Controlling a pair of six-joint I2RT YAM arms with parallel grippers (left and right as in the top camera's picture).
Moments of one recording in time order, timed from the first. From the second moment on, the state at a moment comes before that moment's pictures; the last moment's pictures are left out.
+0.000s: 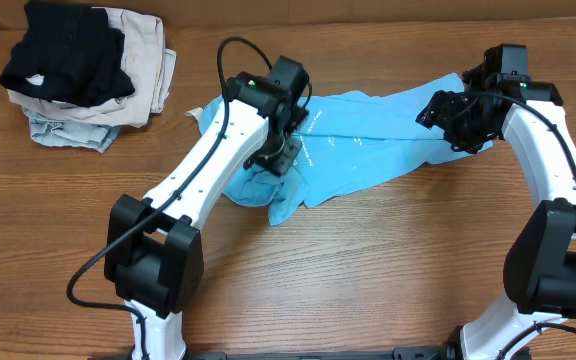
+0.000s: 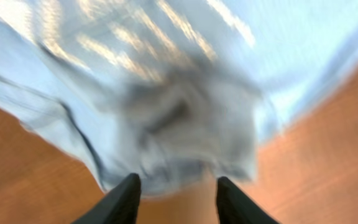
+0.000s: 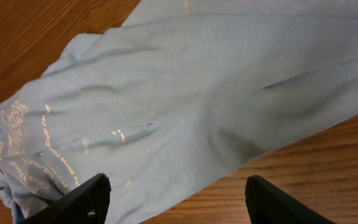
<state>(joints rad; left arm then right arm) -0.48 2.01 1.77 -1.18 -0.05 0.03 -0.11 1.87 1.50 -0.86 -0.32 0.36</state>
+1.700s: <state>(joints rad) -0.52 2.05 1.38 -0.95 0.10 0.10 -0.11 1.87 1.50 -0.86 -0.27 0.33</state>
